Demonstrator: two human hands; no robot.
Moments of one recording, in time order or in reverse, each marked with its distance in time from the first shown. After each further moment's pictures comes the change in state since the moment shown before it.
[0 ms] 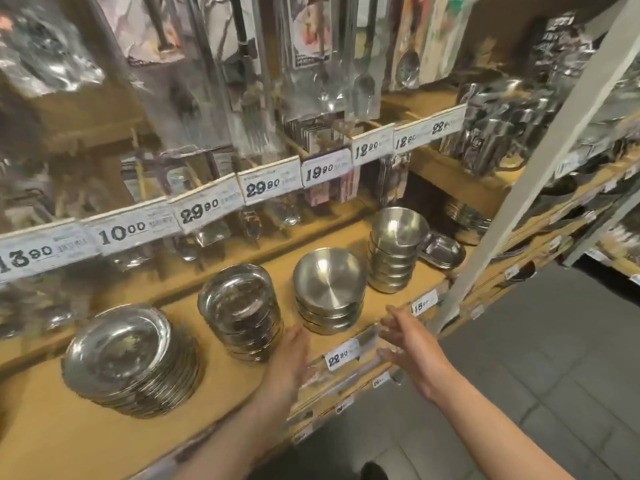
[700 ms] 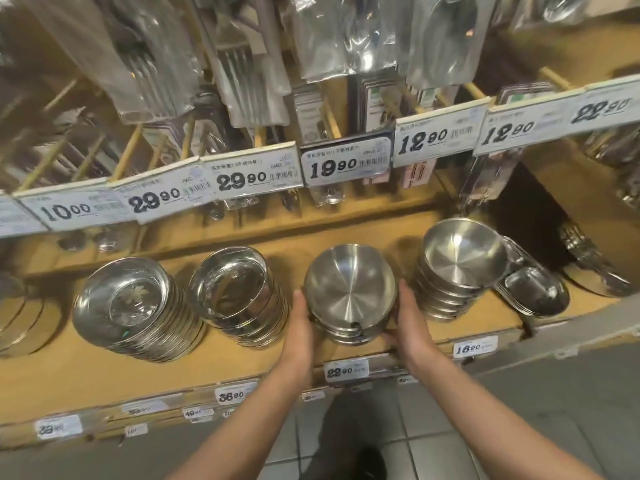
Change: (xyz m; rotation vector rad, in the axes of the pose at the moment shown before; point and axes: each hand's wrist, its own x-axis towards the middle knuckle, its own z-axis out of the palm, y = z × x) left_hand 0.094 0.006 0.061 -0.404 0.305 0.033; right_hand 0.134 -0.030 0.024 -0.114 -0.379 0.113
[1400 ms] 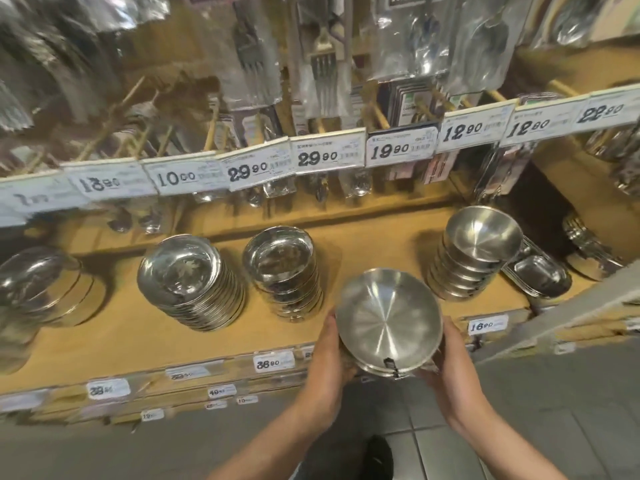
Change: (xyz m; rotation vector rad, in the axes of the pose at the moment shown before) left_hand -0.097 -0.020 -0.044 -0.034 -0.142 0.018; right_hand -0.107 0.049 -0.001 0.073 0.120 -0.107
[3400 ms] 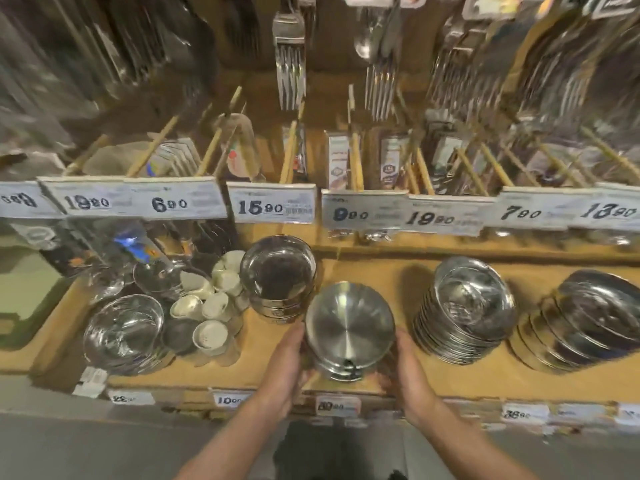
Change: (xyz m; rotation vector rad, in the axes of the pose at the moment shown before) left_hand -0.008 0.150 -0.506 -0.016 0.168 -0.019; right_hand -0.019 0.195 0.474 -0.218 -0.232 0.174
